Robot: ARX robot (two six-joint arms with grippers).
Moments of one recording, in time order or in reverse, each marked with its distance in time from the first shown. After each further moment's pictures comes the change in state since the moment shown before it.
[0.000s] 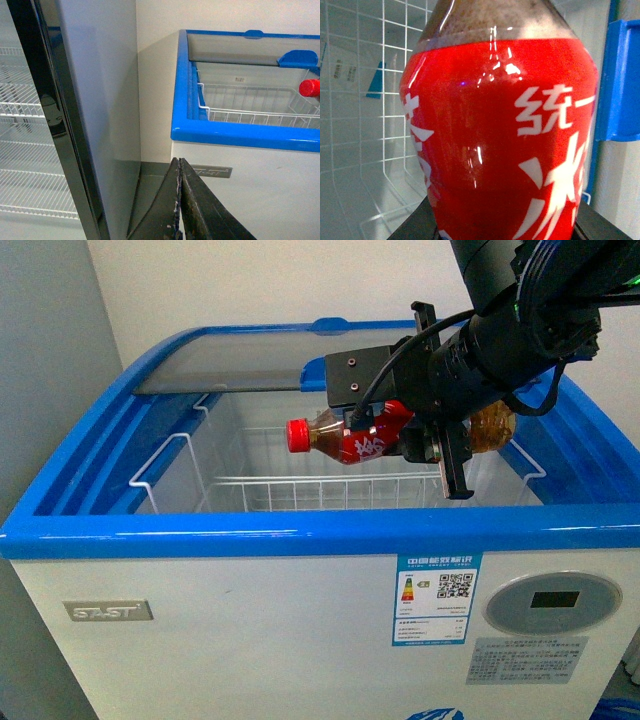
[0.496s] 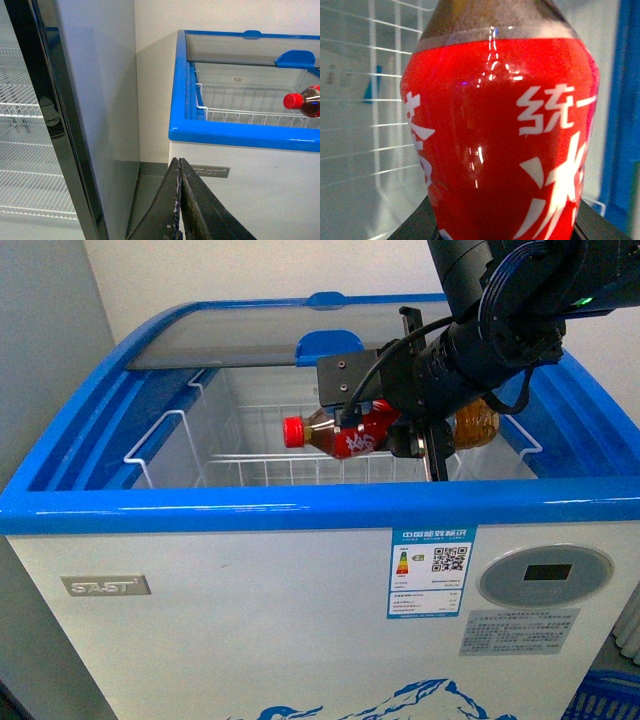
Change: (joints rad) left arm 0.000 0.000 0.000 0.000 0.000 0.000; right arm 0.000 0.130 0.102 0.034 0.005 0.028
